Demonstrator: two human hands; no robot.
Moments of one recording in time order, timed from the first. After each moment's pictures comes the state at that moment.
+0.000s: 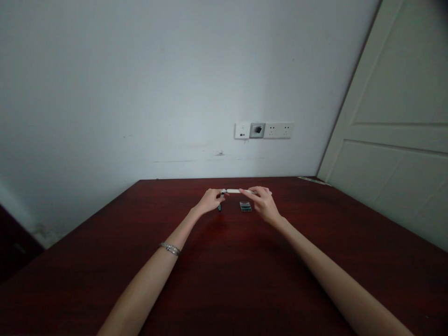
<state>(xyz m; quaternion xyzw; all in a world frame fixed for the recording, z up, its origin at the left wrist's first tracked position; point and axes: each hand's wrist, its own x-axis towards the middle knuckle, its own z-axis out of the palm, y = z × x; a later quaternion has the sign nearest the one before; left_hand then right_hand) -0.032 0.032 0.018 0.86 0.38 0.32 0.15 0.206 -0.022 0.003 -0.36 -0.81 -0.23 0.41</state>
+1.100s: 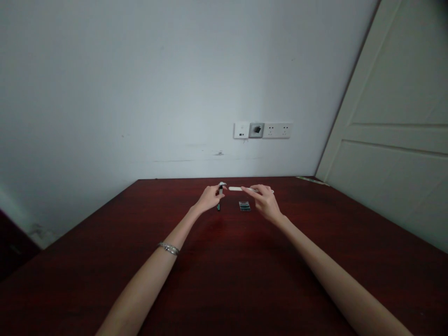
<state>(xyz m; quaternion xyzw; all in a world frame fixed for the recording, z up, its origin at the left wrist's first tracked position) -0.030 0.033 0.024 0.82 0.40 0.36 0.20 0.214 -0.022 0.005 -0.38 -0.79 -0.24 0.41</state>
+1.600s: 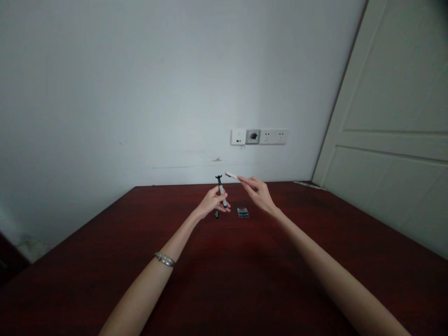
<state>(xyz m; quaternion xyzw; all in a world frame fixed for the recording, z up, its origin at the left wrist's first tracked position) -0.013 0.012 0.049 0.69 0.33 0.36 0.54 0.192 -0.011 0.062 -0.39 -0.75 -0.02 0.53</state>
